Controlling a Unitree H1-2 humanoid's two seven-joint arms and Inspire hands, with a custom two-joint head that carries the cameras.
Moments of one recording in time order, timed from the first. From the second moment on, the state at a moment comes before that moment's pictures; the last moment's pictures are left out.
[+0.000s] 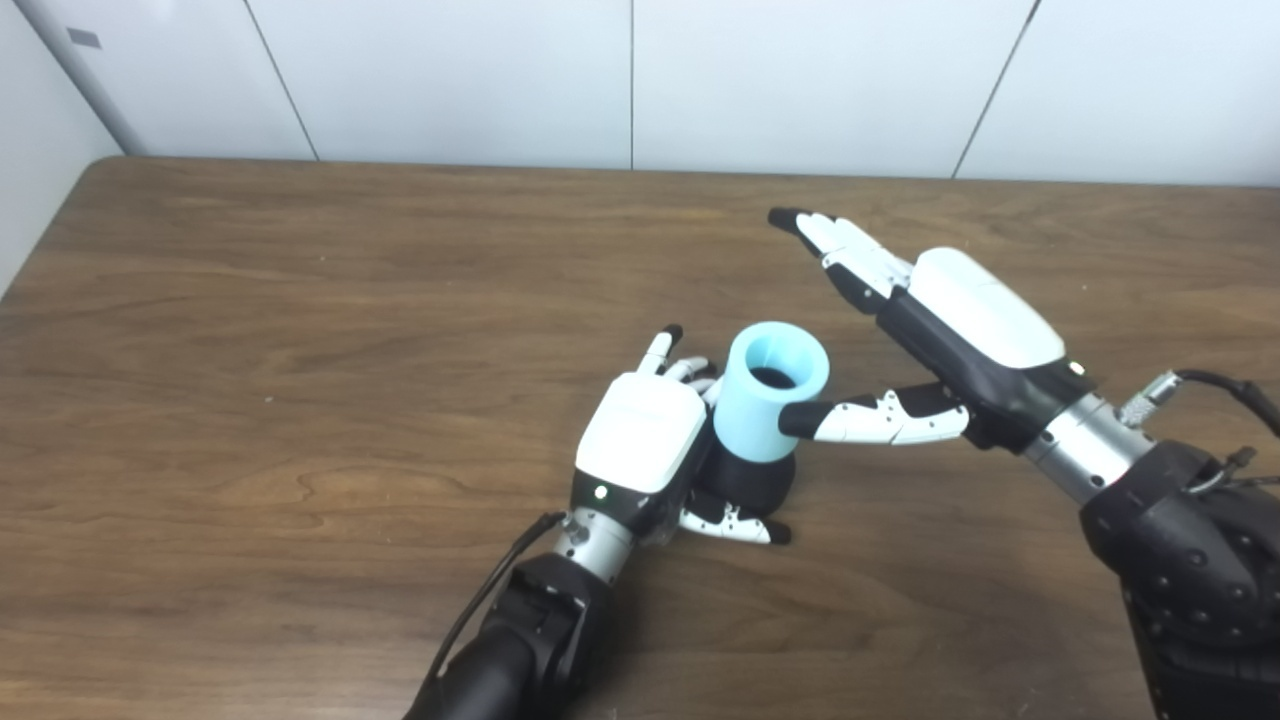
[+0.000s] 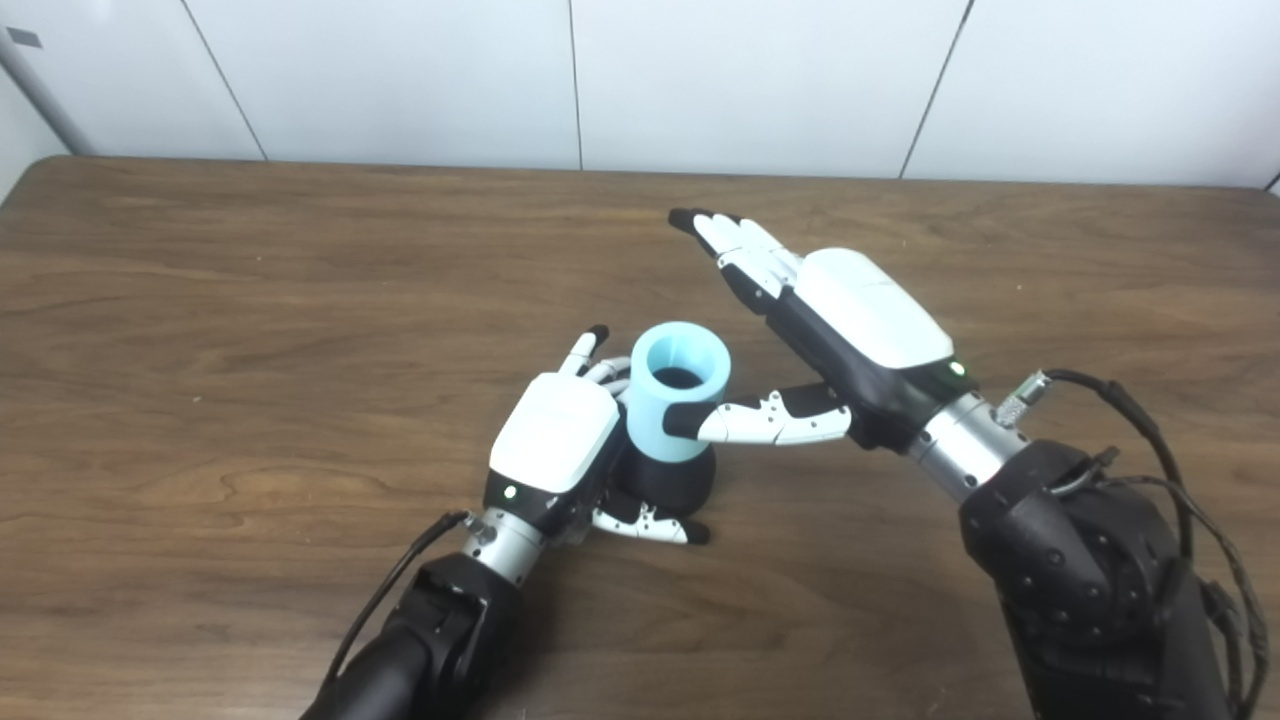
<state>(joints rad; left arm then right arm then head) -0.10 0.10 -0.60 -0.13 1.19 0.18 -0.01 -0.17 -0.36 0.13 -0.69 -0.62 0.22 0.62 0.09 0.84</state>
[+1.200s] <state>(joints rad) -0.13 0.15 -0.42 -0.26 1.11 0.17 -0.22 -0.15 -0.34 0.15 -0.65 -0.67 0.22 0.55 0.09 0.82</state>
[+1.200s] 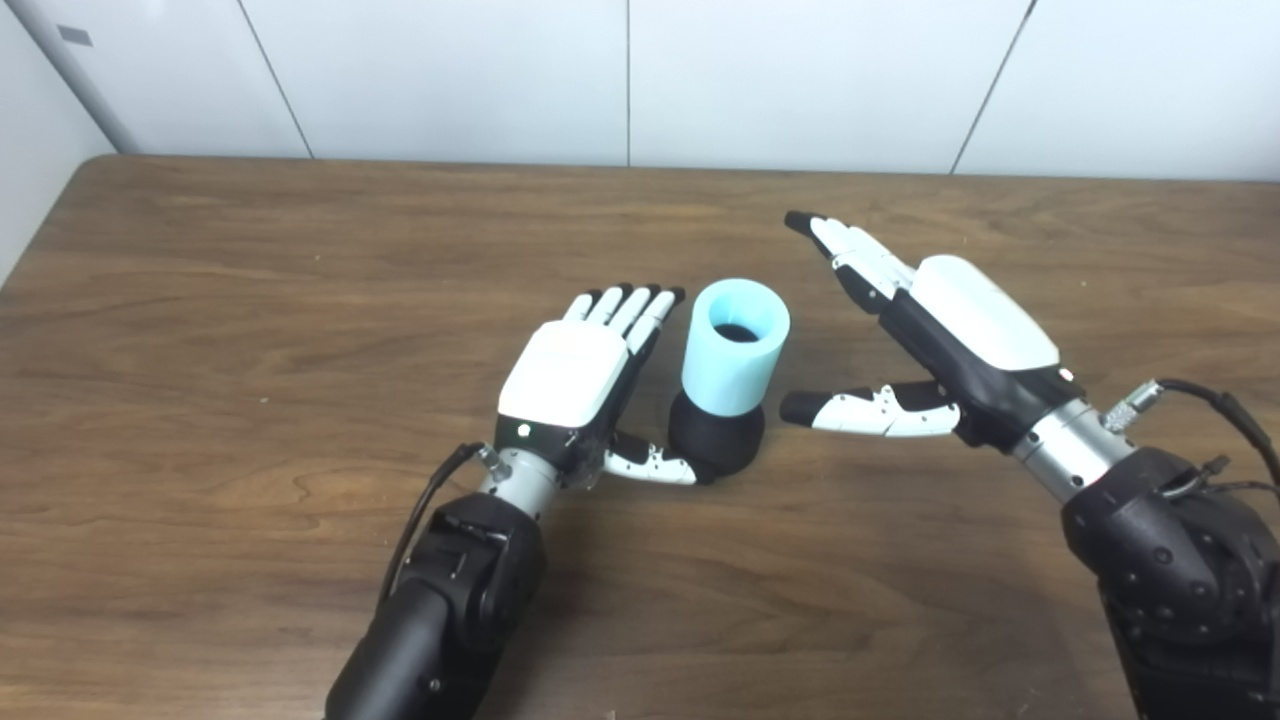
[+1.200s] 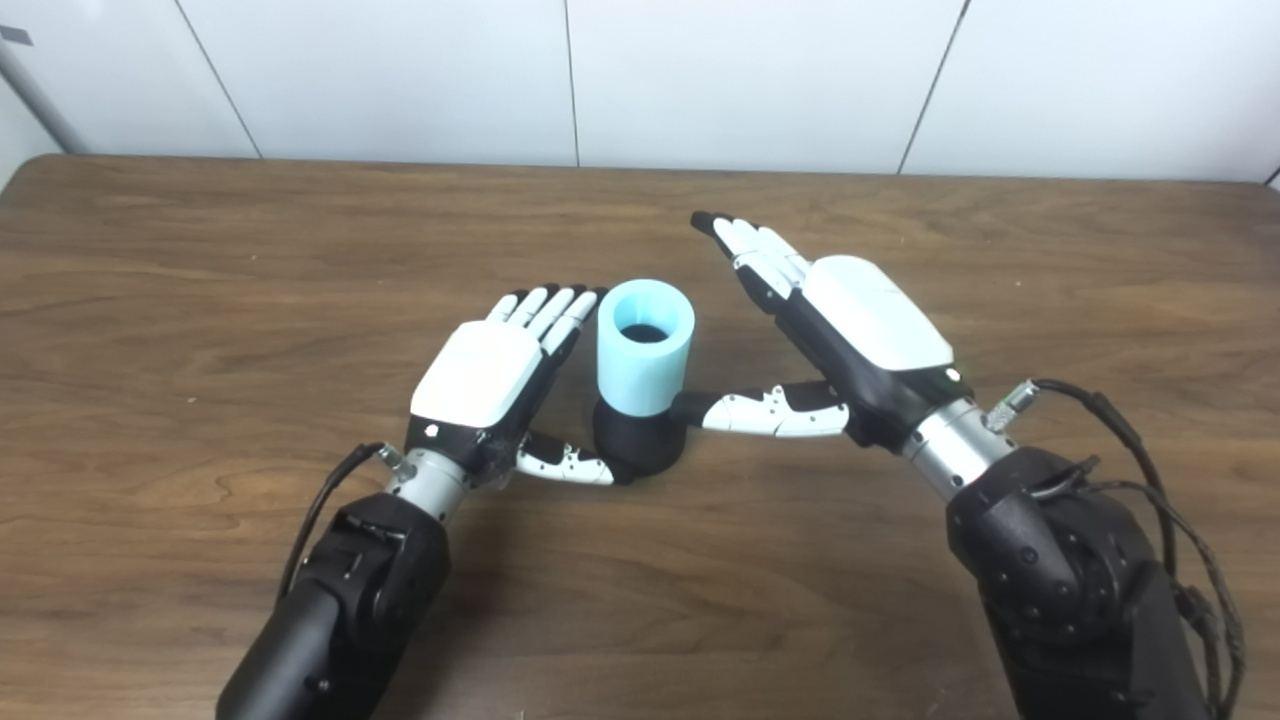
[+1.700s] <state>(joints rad) -0.12 0.15 -0.10 -0.39 0.74 0.27 -0.27 -0.12 -0.32 0.10 -0.61 -0.61 0.23 0.49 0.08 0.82</state>
